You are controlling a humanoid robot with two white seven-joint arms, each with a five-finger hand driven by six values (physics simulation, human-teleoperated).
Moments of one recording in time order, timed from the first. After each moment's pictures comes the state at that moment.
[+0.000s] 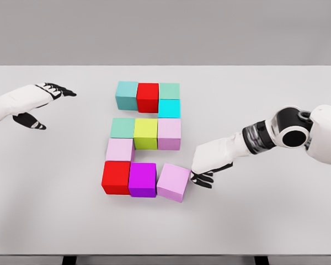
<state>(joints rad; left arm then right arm) -0.59 0.83 -0.55 -1.16 -0.43 -0.61 -0.34 -1.08 -0.72 1.43 -1.50 0.13 -0.61 0.61</state>
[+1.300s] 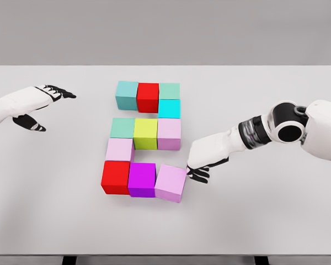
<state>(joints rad) -0.58 0.83 -0.55 -1.16 -0.43 -0.61 -0.34 -1.09 -0.69 1.43 -1.47 0.12 -0.61 0.61</state>
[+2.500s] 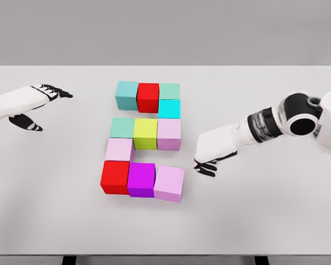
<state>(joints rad) -0.58 0.84 -0.55 -1.16 -0.43 -0.61 -0.34 -1.18 -0.76 1.45 -1.52 0.12 -0.61 0.61</state>
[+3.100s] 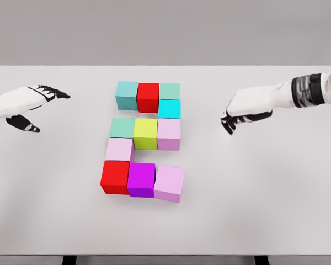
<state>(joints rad) -0.58 0.86 -0.55 -1.16 -0.42 -0.61 -0.34 -1.16 -0.84 1.27 -1.36 0.12 -0.61 0.61</state>
